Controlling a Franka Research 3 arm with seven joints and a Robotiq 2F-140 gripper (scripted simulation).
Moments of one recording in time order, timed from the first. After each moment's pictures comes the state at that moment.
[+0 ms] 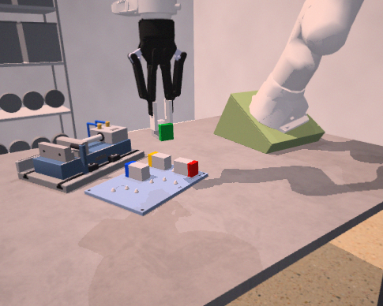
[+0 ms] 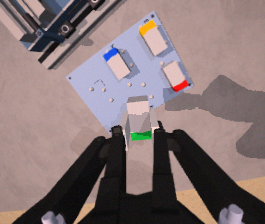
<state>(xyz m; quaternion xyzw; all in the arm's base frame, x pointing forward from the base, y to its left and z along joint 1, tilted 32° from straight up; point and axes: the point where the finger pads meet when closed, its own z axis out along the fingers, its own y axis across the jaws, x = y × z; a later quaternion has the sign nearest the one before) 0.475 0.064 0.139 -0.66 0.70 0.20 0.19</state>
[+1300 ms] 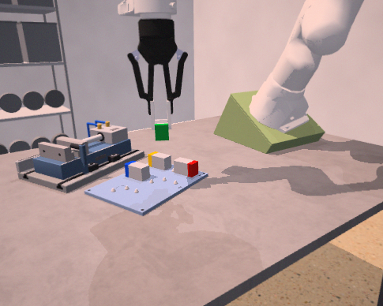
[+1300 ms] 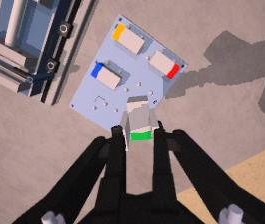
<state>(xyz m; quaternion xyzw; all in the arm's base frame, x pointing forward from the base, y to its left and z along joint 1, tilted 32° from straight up) 0.475 0.063 0.139 -0.50 0.82 0.23 0.15</state>
